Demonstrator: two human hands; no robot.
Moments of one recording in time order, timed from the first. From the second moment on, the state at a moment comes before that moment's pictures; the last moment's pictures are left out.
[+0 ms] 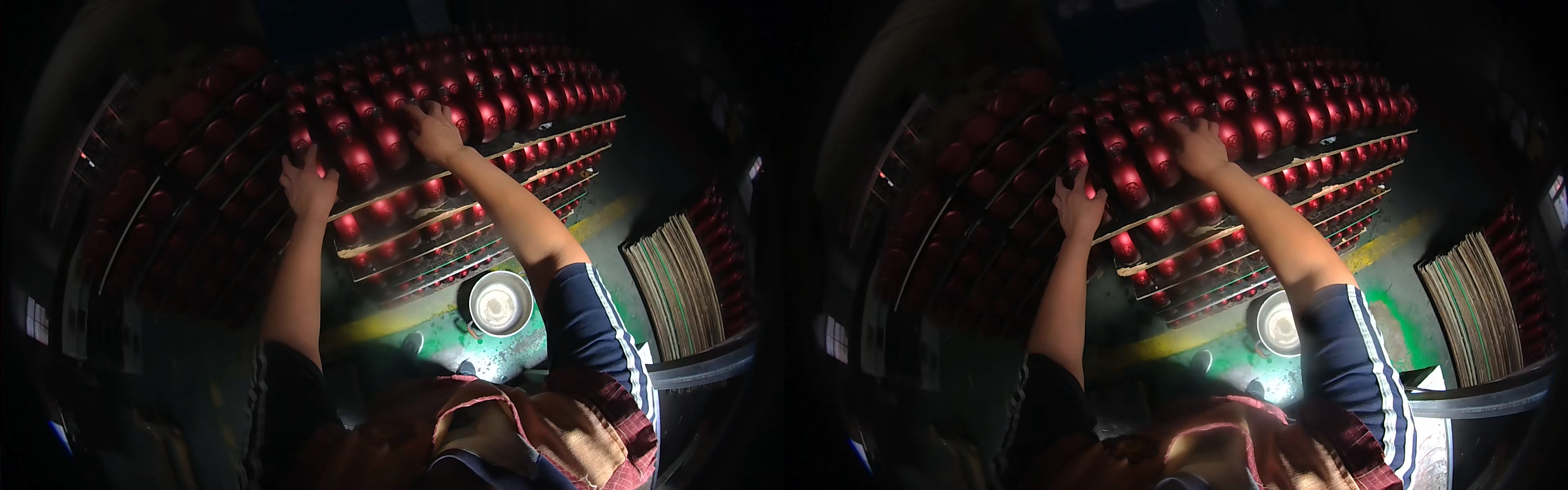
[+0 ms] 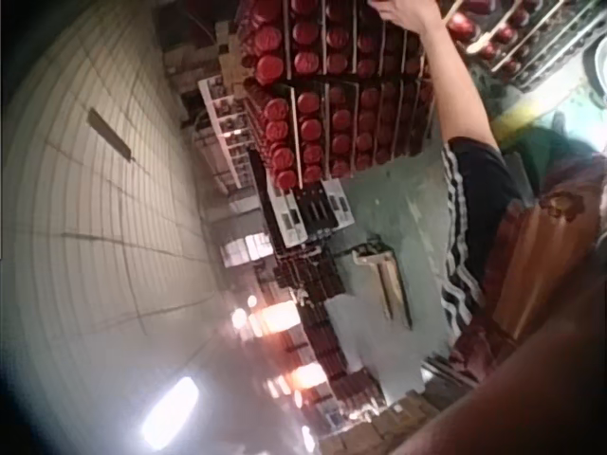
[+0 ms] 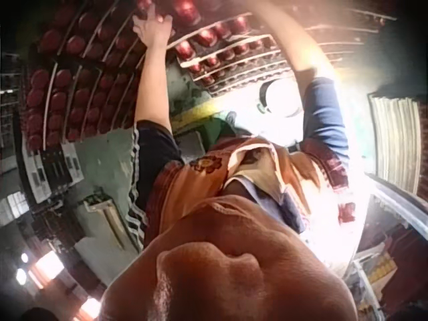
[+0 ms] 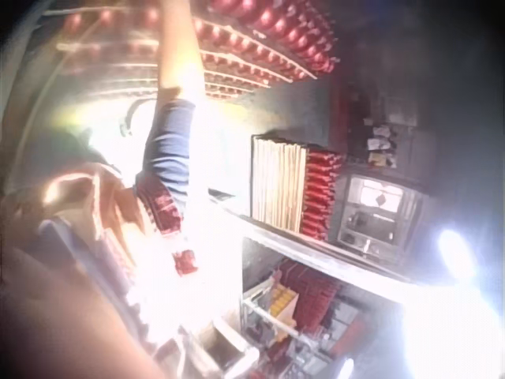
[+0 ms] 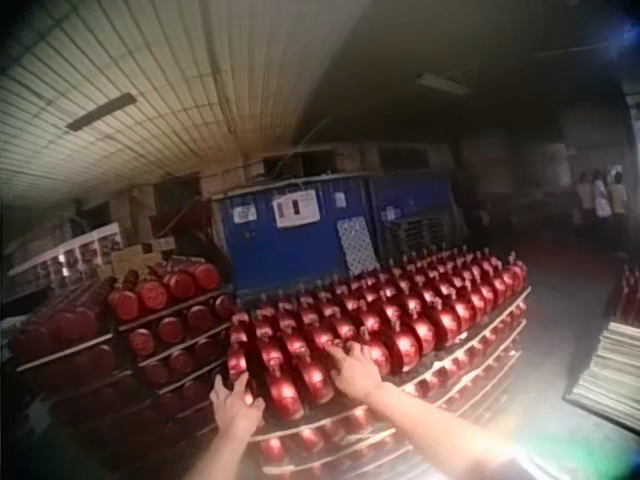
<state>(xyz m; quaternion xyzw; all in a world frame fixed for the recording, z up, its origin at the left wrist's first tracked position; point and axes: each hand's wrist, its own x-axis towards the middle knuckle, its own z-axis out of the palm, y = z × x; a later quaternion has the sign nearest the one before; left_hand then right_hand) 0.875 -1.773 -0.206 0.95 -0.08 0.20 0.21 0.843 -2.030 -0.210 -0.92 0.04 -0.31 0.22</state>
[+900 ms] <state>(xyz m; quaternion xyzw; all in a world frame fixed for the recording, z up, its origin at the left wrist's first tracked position) 0.703 -1.896 -0.462 0.05 -0.25 0.66 -0.71 0.517 -2.143 -0.442 0.12 0.27 -0.21 0.93</state>
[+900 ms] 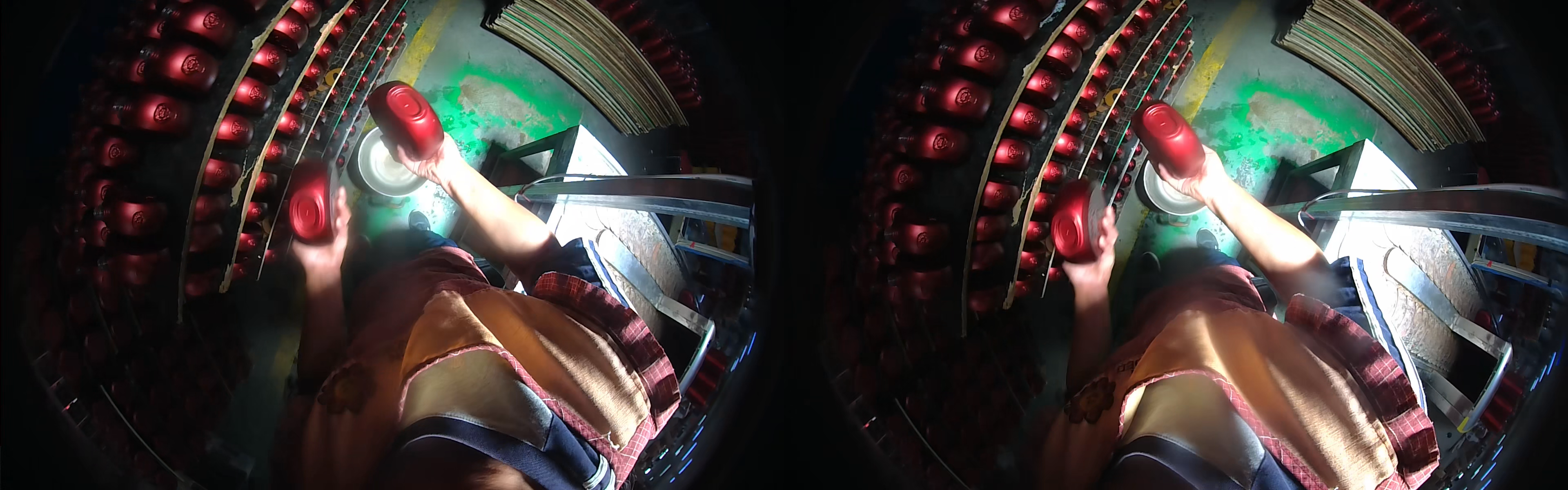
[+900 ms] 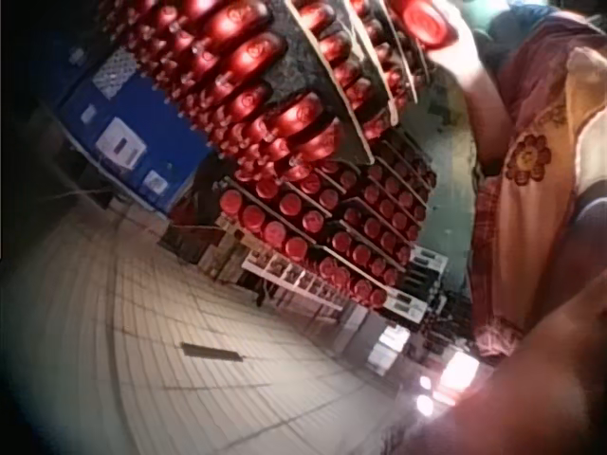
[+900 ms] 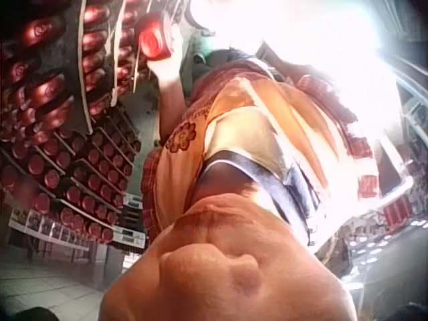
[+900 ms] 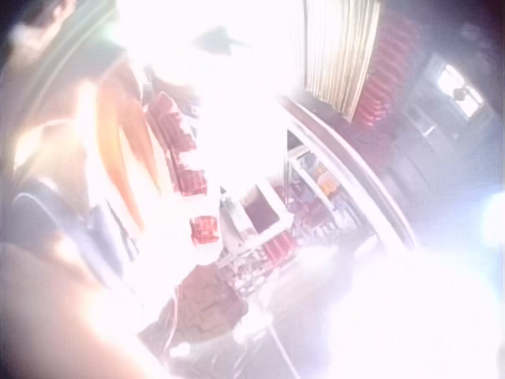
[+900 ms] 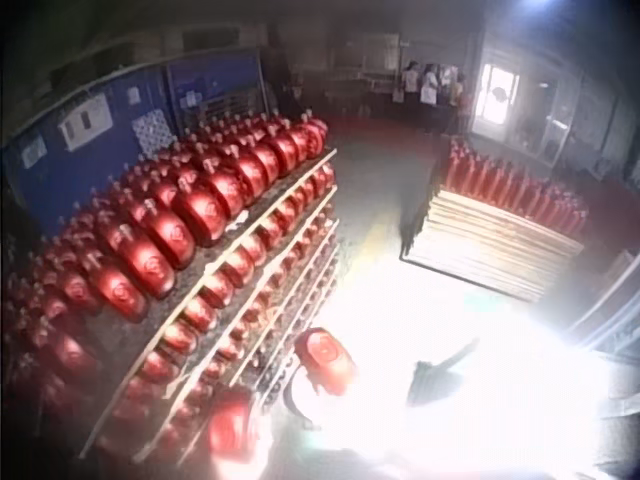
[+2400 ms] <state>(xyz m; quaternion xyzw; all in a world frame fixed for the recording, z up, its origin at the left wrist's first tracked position) -0.167 -1.901 -0.433 -0.17 0.91 0.30 -0.24 -0.354 -1.798 -0.431 -0.34 0.85 -0.36 -0.17</state>
